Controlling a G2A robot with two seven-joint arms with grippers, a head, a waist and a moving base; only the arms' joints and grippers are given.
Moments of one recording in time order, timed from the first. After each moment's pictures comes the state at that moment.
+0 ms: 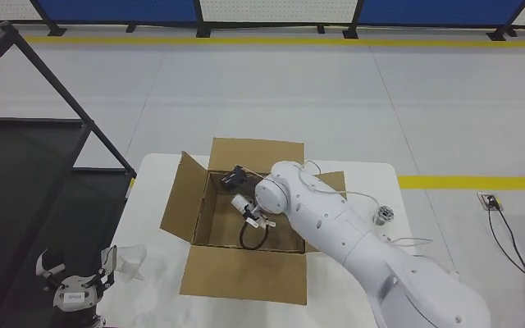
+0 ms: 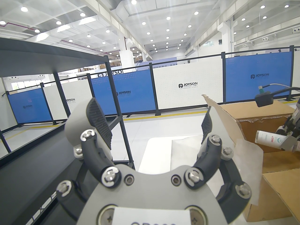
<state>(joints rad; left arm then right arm) 1.68 -1.27 -1.82 -1.74 1.35 -0.04 0.83 -0.04 -1.70 0.28 -0.54 -0.43 -0.14 1.02</state>
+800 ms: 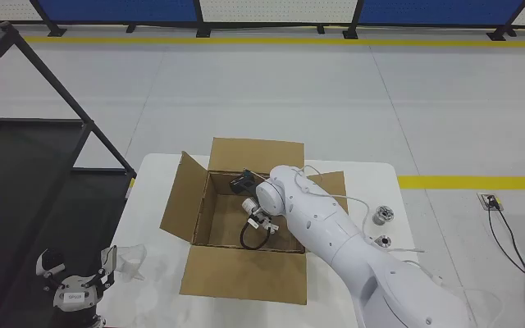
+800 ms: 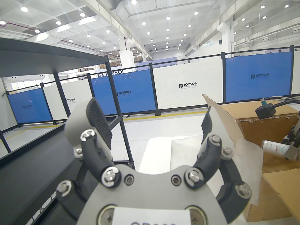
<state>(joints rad) 1.68 -1.27 -1.82 -1.74 1.35 -0.04 0.83 -0.04 -1.78 0.26 -0.38 -0.43 -0.11 1.01</state>
